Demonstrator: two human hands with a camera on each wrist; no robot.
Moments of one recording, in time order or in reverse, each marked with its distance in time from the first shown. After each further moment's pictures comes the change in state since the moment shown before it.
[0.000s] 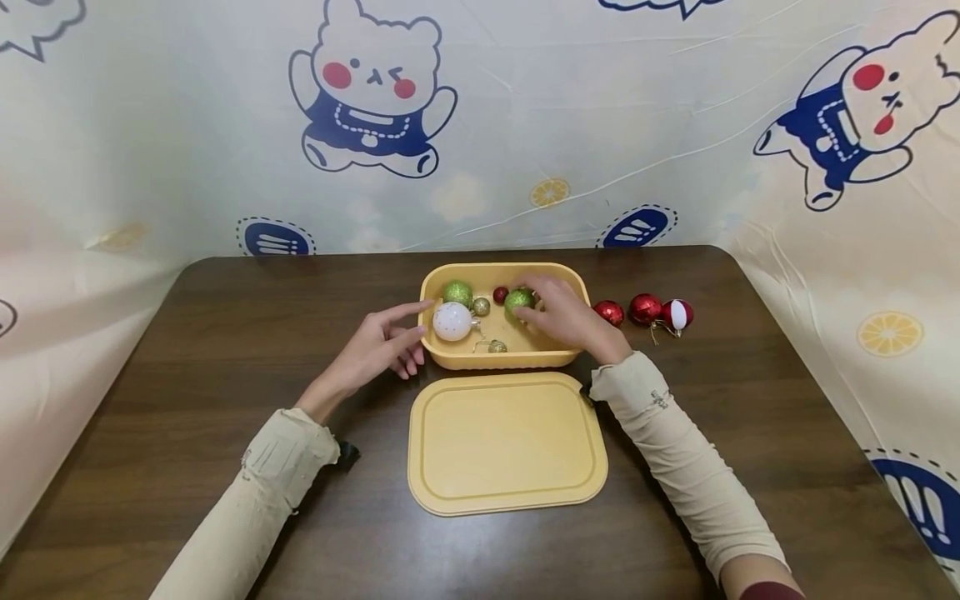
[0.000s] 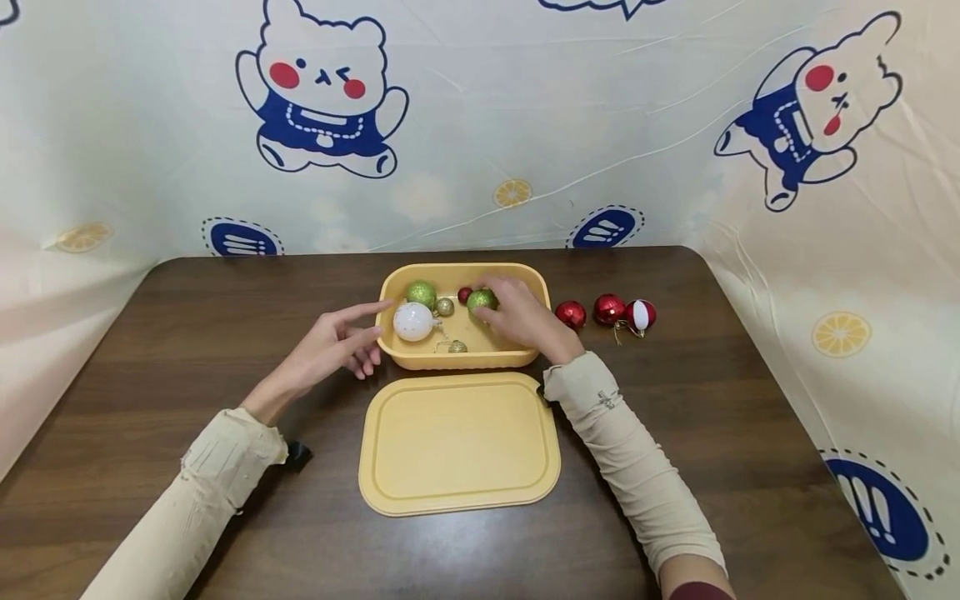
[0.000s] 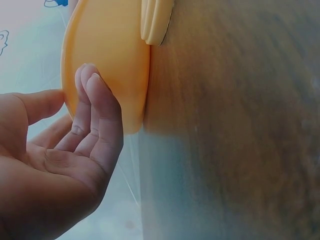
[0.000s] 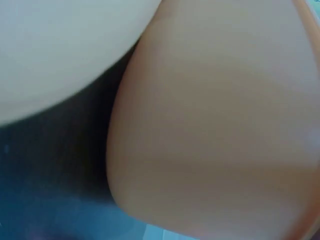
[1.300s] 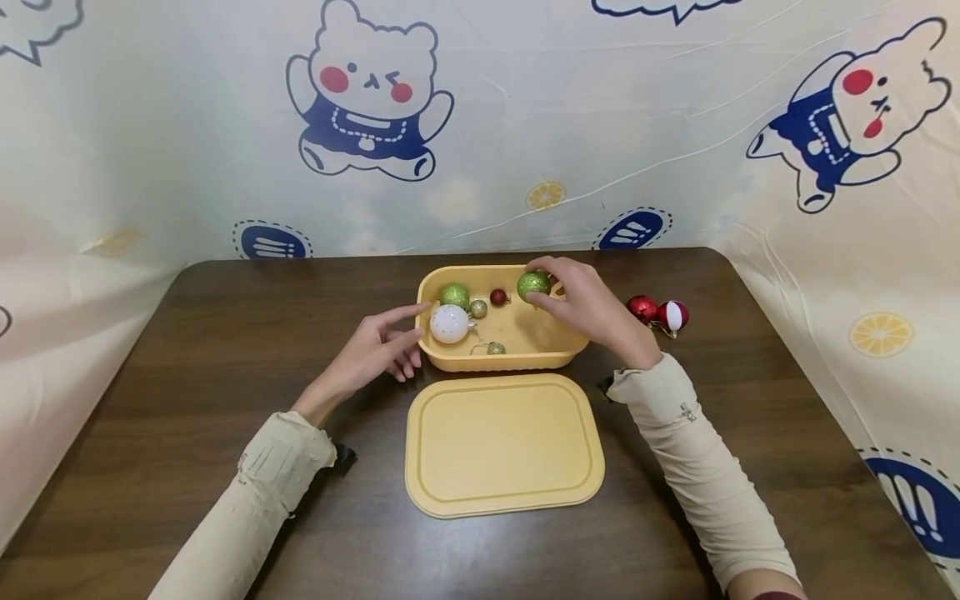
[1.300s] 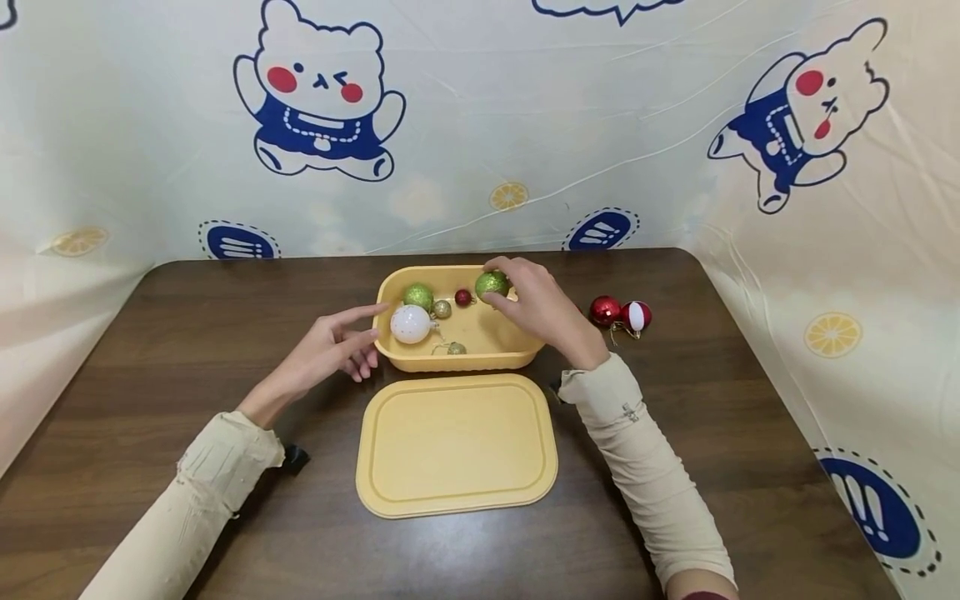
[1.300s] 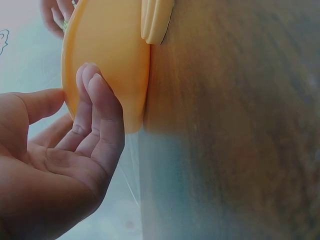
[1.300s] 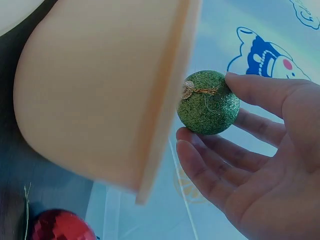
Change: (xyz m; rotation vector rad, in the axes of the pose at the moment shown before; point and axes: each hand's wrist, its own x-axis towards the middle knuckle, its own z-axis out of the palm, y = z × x) left_hand 0.000 -0.002 -0.001 -0.014 -0.013 -0.003; right_hand -0.023 -0.026 -0.043 -0.038 0.105 0.025
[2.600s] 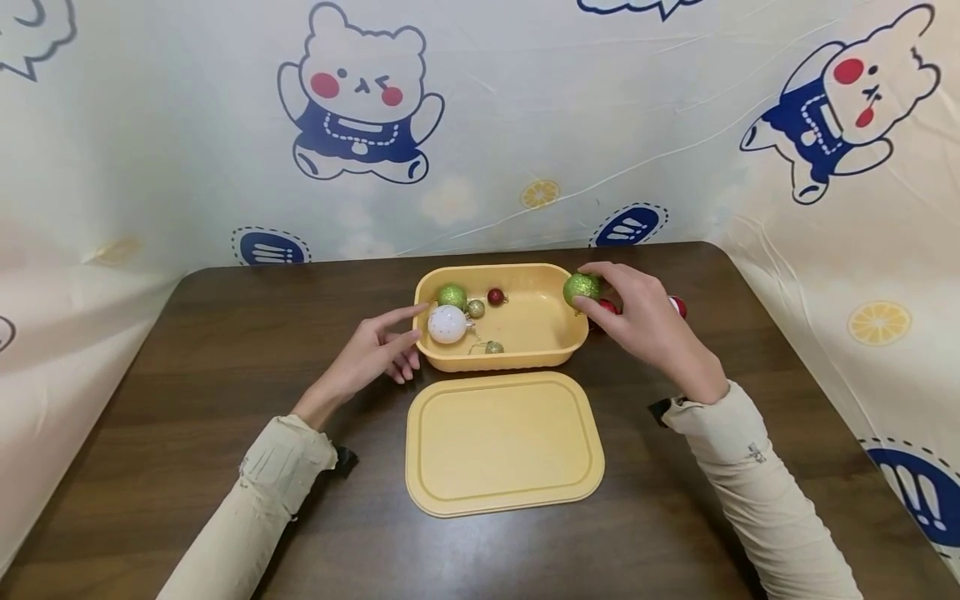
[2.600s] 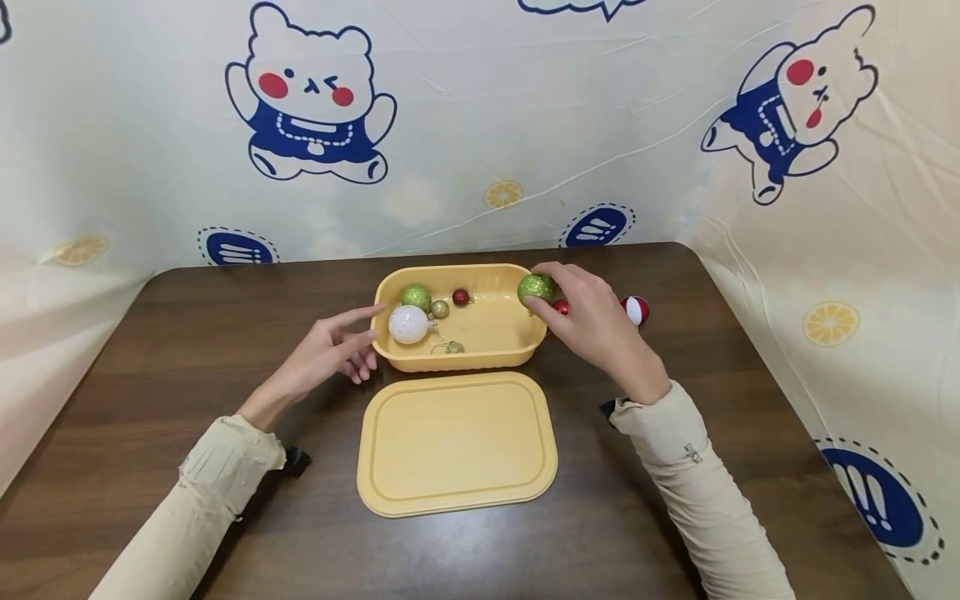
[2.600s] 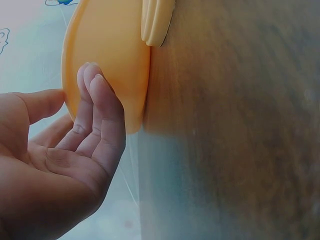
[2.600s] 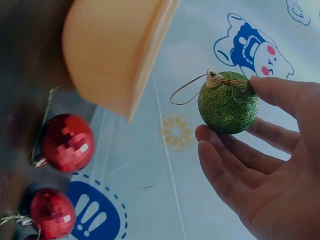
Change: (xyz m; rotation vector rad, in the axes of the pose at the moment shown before) left_hand 0.001 0.000 0.002 -0.003 -0.002 0.000; right_hand -0.064 0.005 -0.039 -0.081 0.221 -0.045
